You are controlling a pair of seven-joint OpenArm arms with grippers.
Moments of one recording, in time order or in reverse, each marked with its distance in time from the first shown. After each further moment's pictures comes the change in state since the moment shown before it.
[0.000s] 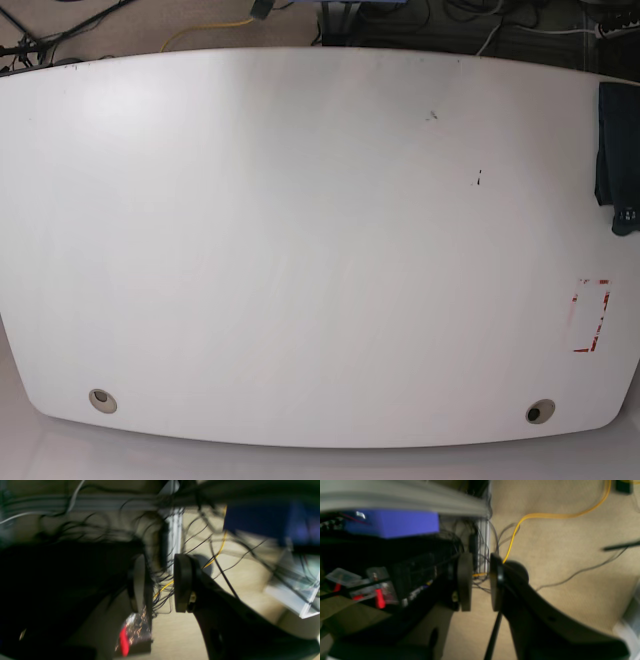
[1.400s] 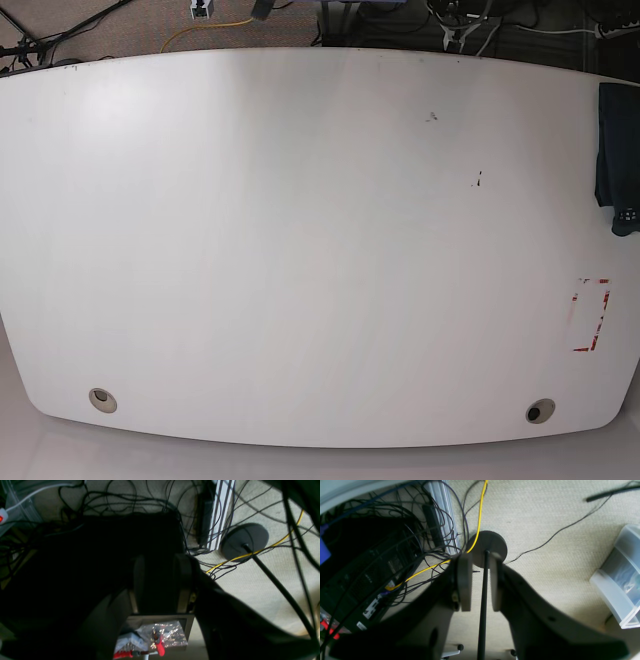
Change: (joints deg) left arm -41.2 -8.6 23.7 -61.5 -0.2 25.2 -0.4; right arm 30.5 -0.2 -10.8 -47.3 -9.4 -21.4 3.6
